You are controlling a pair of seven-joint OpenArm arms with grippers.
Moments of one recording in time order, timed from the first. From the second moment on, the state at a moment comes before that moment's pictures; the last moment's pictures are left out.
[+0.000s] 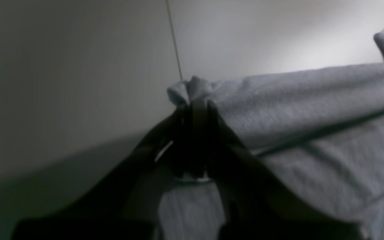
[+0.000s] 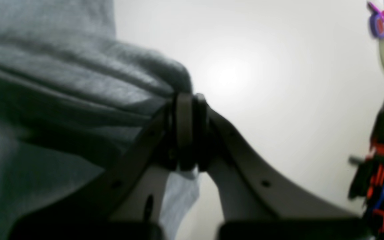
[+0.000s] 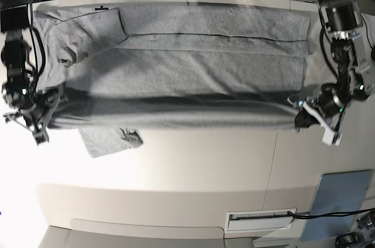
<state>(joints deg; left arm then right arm) -8.3 -22.0 -17.8 77.2 -40.0 -31.8 53.3 6.5 41.6 -1.4 83.9 14.2 13.7 -47.0</state>
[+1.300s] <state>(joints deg) 8.8 -26.4 -19.9 85.6 -46.7 -35.6 58.5 -26.2 36.3 14.5 104.0 8.1 3.5 -48.5</state>
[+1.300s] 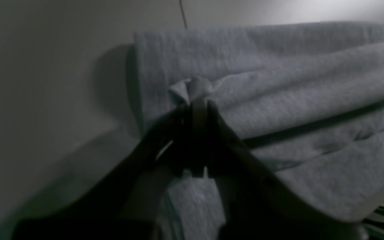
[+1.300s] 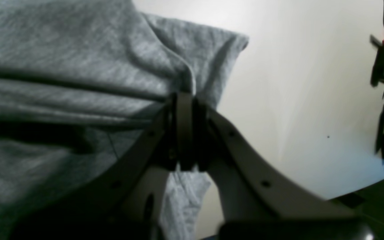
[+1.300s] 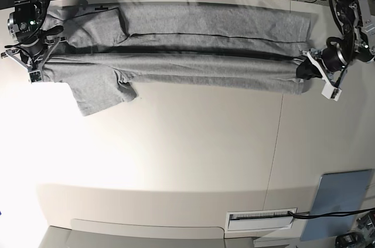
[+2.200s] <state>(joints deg) 8.9 -29.2 -19.9 87.5 -49.4 -36.4 63.8 -23.6 36.3 14.7 103.9 9.2 3.8 -44.4</state>
